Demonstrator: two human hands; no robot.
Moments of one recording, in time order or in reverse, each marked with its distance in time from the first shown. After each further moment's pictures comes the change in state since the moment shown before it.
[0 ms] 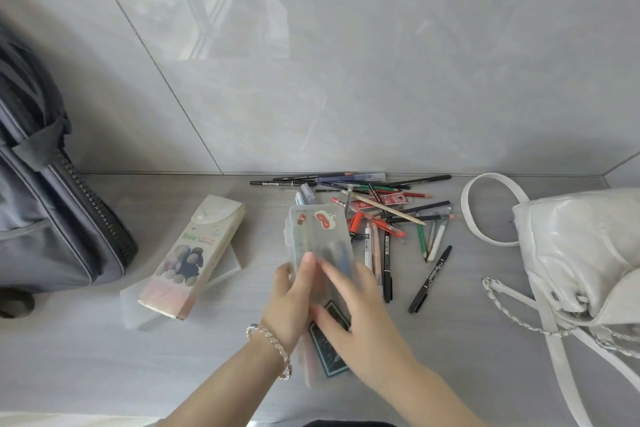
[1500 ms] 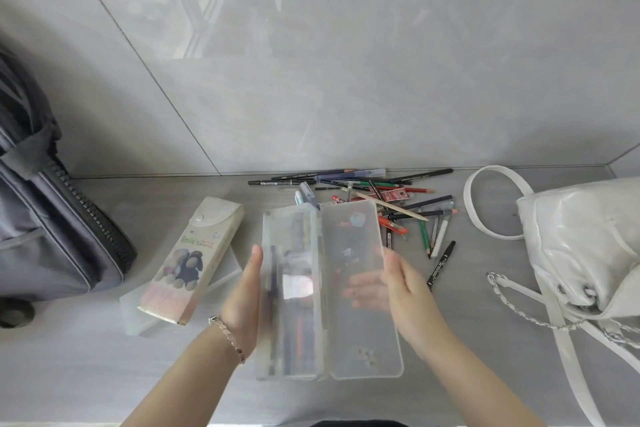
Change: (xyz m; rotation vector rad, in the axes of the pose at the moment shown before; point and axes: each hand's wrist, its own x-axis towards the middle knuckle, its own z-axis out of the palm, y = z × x) left_hand 0.017 0.009 -0.042 -0.171 -0.048 -0.174; right_hand 0.020 0.021 -0.034 0.531 0.119 0.325
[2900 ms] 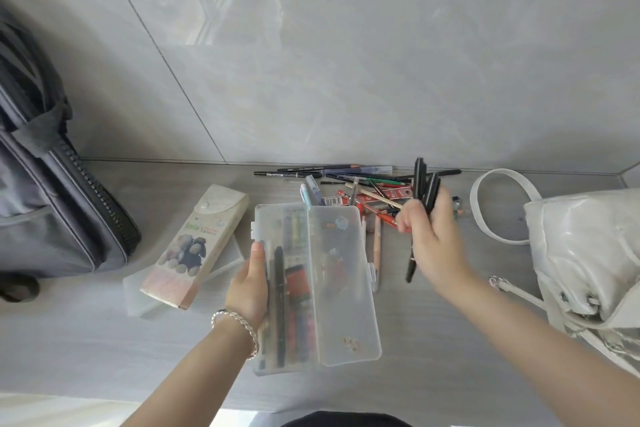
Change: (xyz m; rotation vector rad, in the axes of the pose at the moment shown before) left_hand -0.001 -0.005 0.004 0.316 0.381 0.077; right_hand 0.043 -0.035 -0.032 -0.077 0.190 -0.495
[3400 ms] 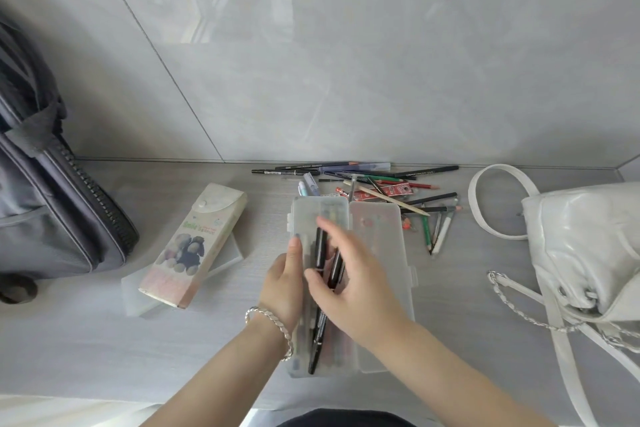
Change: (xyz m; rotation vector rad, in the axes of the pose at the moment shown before) left_hand -0.019 0.006 0.031 -0.052 -0.097 0.190; right_hand -0.060 -0.014 0.065 -0.284 -0.256 -0.182
